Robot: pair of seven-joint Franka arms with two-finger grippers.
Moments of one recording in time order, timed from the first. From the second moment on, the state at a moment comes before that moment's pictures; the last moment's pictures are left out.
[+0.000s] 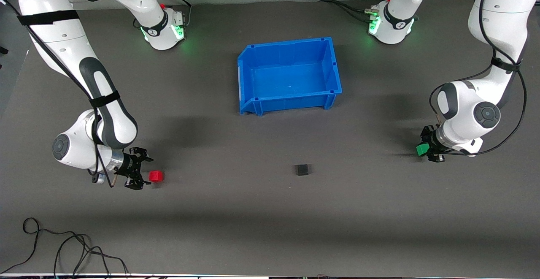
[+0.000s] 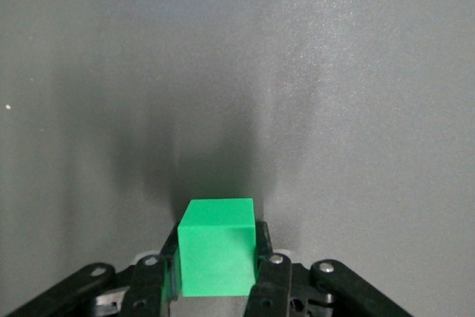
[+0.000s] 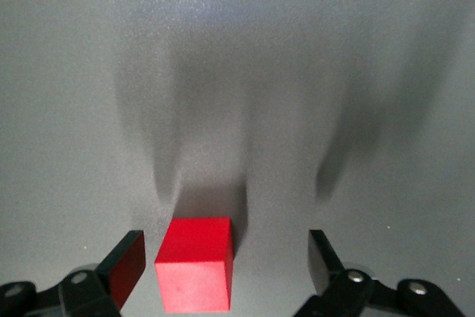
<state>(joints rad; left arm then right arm) 0.10 0.46 -0.02 -2.16 0.01 2.63 -1.63 0.01 0.62 -0.02 -1.84 0.39 2.45 1.21</state>
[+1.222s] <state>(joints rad) -0.27 0.56 -0.03 -1.83 0.02 2.46 -1.89 0.21 0.63 0.00 -1.61 0.43 2.30 1.40</state>
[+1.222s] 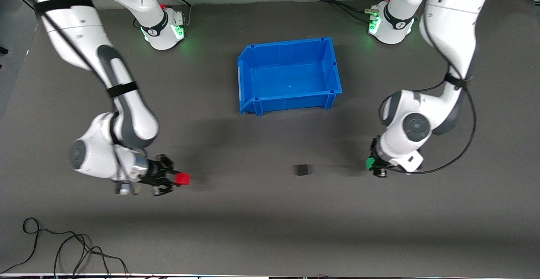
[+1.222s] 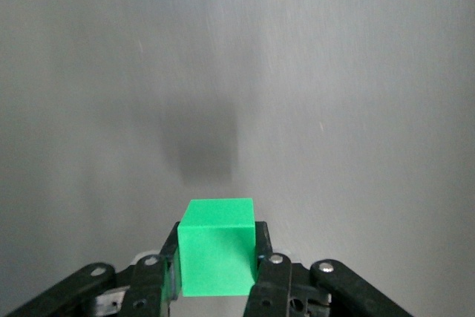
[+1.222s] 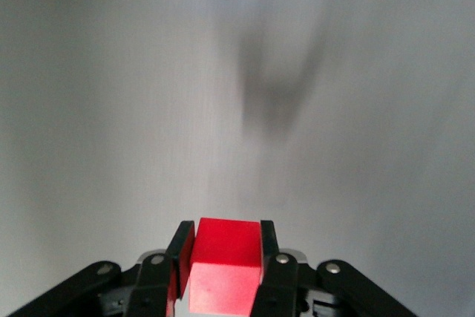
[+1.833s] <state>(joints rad) -0.39 0.72 -0.03 -1.63 -0.05 2.47 -2.08 0.49 0.81 -0.01 -1.39 0.40 2.30 1.56</state>
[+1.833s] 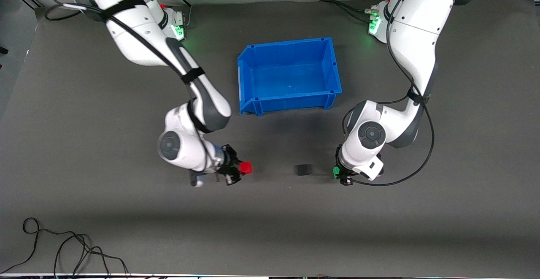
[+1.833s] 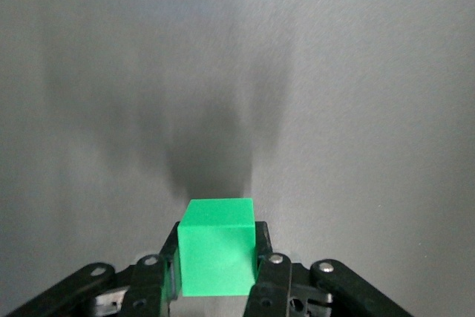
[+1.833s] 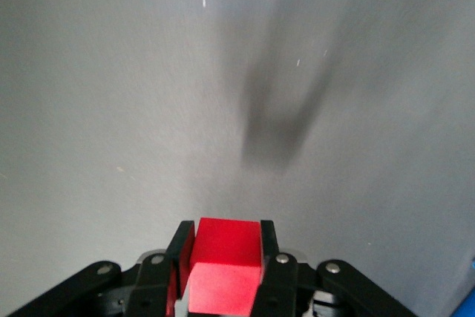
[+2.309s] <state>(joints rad) -0.46 0.78 -0.04 -1.56 -0.08 2.47 -2.11 0.59 0.91 -0.01 -1.30 0.29 2.30 1.56</state>
